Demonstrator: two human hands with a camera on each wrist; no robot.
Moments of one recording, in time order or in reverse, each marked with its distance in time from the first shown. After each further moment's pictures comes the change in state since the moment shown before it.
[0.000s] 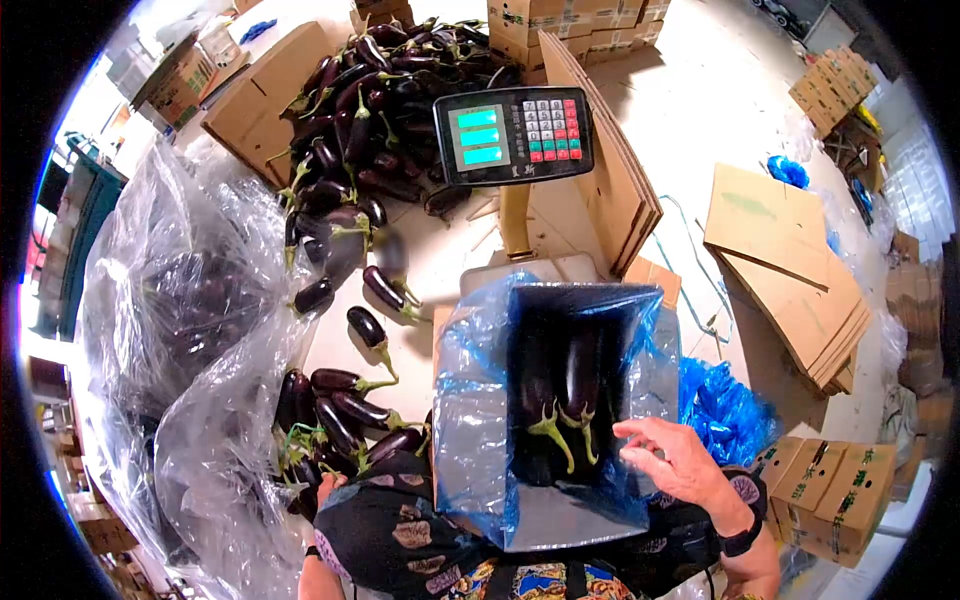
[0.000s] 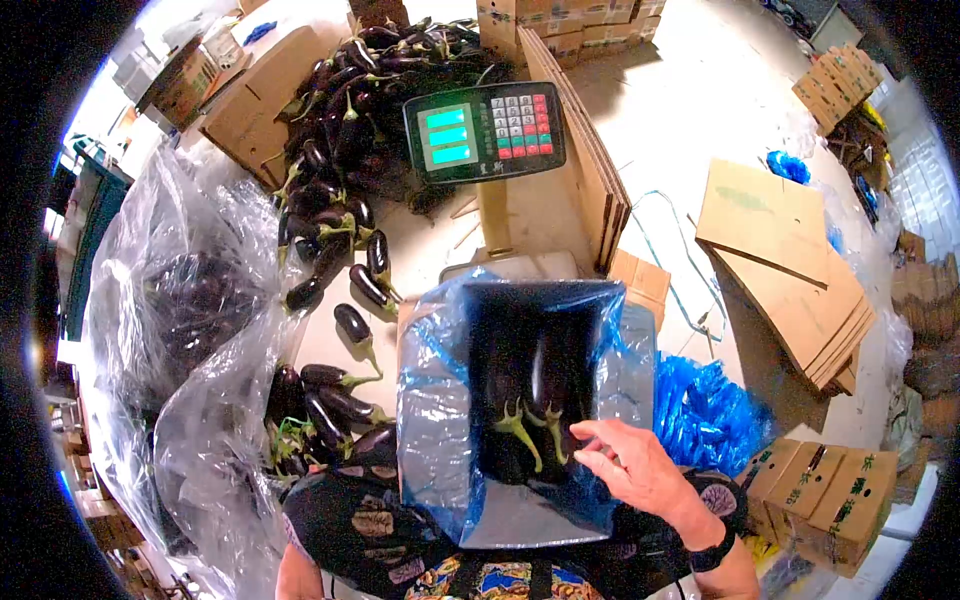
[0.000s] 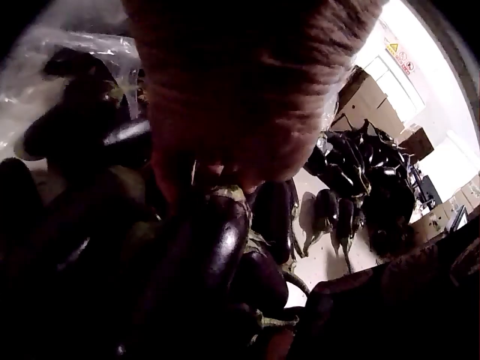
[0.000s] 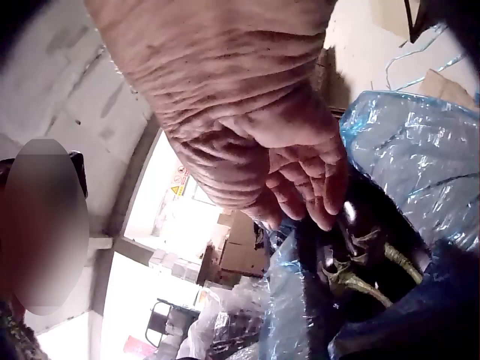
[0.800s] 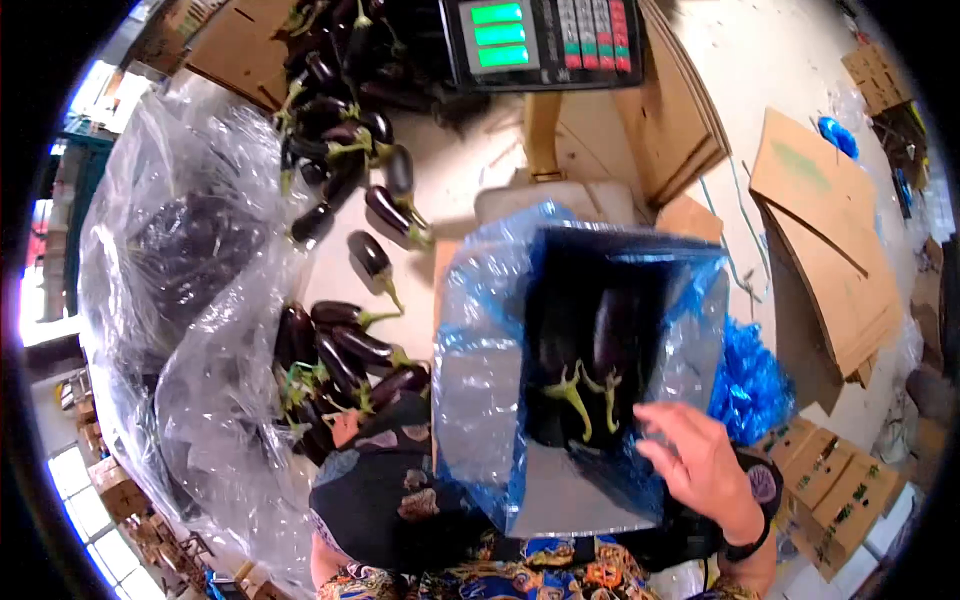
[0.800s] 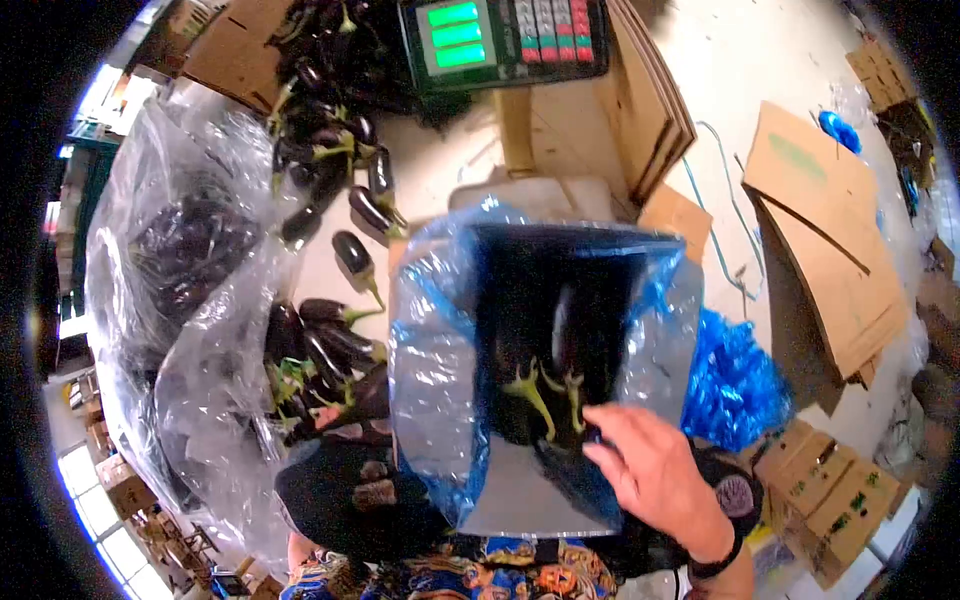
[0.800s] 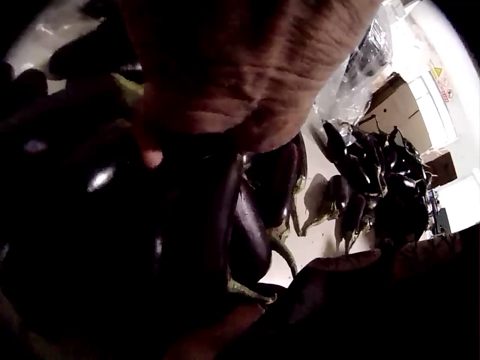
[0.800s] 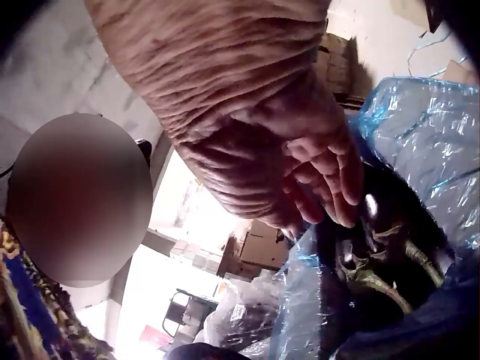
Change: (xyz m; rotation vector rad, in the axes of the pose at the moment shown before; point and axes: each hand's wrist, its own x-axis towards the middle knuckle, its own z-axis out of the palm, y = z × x) left_hand -0.003 0.016 0.032 0.079 -0.074 -0.020; right_hand 0.015 -0.007 0.007 -0.184 0.039 -0.109
